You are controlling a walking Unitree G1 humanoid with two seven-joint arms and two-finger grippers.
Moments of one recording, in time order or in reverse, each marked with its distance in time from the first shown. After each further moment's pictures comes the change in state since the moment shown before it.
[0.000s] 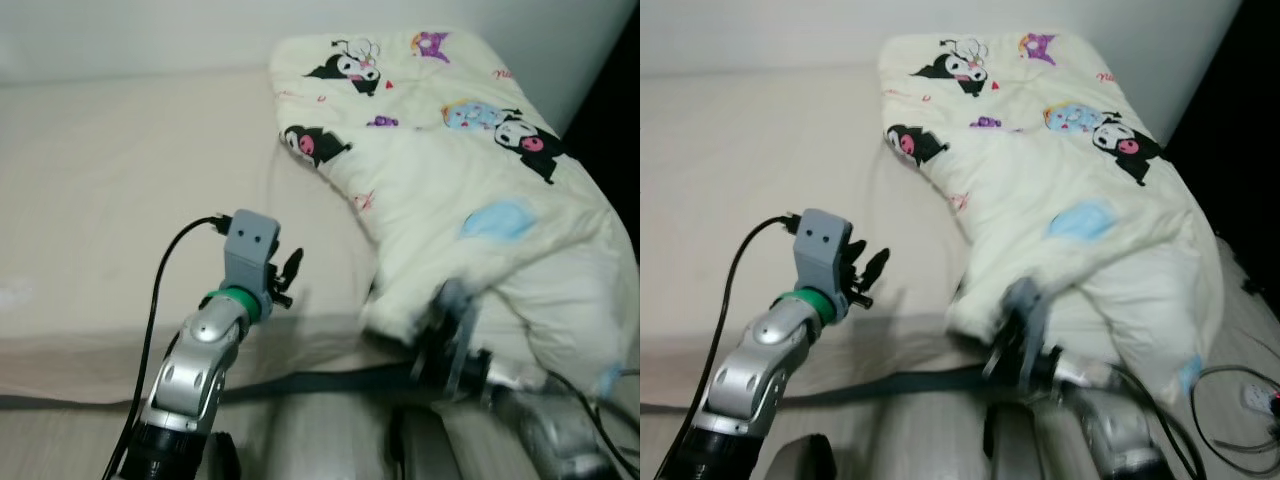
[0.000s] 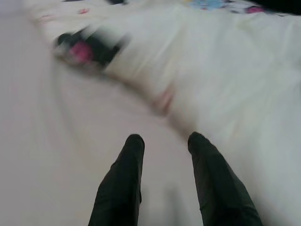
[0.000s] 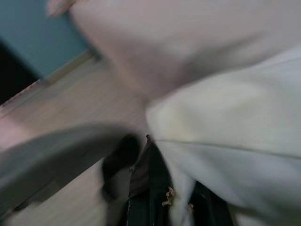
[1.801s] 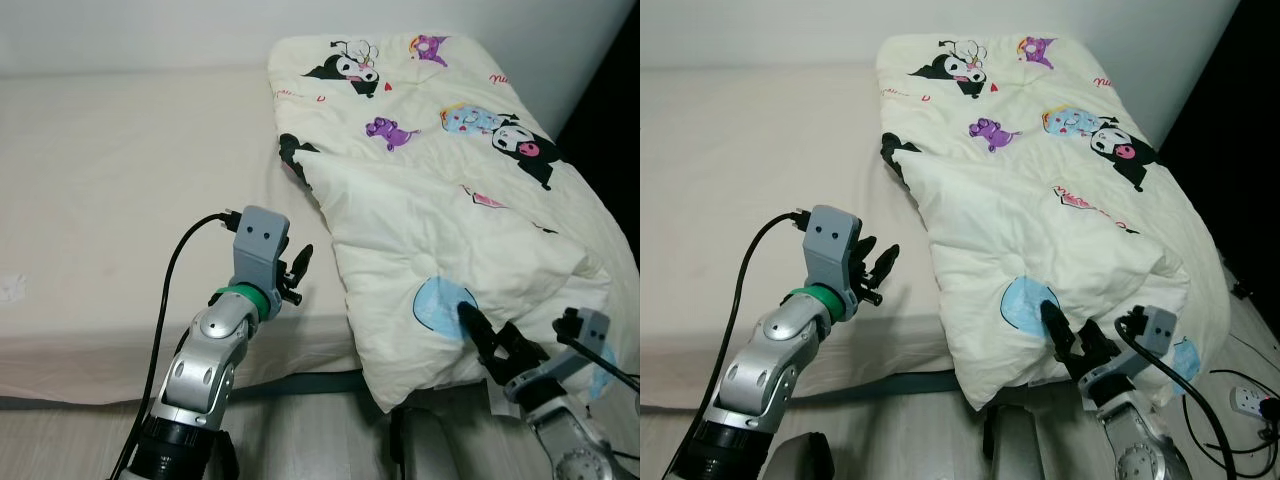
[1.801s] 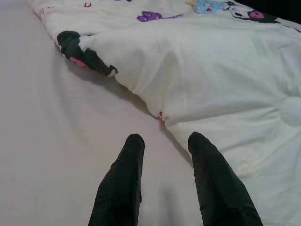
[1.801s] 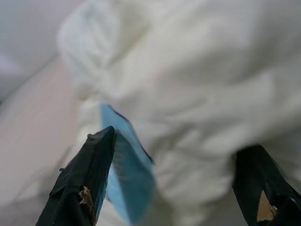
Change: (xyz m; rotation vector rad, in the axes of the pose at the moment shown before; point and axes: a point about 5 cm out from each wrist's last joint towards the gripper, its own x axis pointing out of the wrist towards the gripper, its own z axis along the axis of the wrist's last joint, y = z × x) left arm 0.003 -0.006 -0.006 -0.019 0.012 -0.007; right arm -0.084 -0.063 -0.003 0.389 -0.569 -0.814
